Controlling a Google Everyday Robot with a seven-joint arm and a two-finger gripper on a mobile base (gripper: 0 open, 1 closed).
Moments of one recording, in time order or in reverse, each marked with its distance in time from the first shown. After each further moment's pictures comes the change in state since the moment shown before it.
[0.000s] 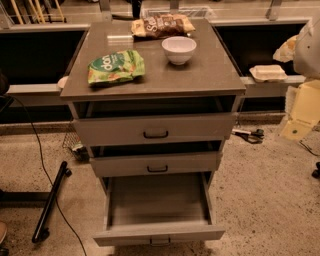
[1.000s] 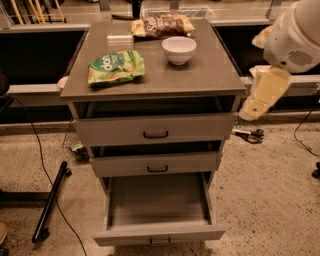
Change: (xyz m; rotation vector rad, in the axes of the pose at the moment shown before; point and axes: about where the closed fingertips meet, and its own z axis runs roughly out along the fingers) arm -0.037 -0.052 0.030 0.103 -0.141 0.028
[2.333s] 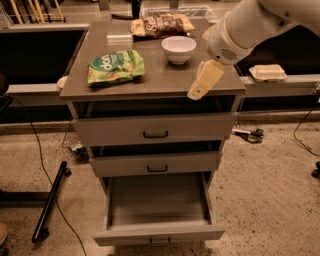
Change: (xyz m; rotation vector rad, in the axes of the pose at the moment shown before) arm -0.080 -0.065 0.098 0.033 -0.187 -0.037
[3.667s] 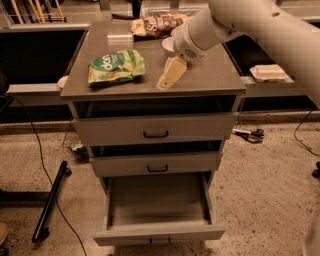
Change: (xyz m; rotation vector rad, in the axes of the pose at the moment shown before) arm -0.060 -0.037 0.091 0.003 -0.143 -0.035
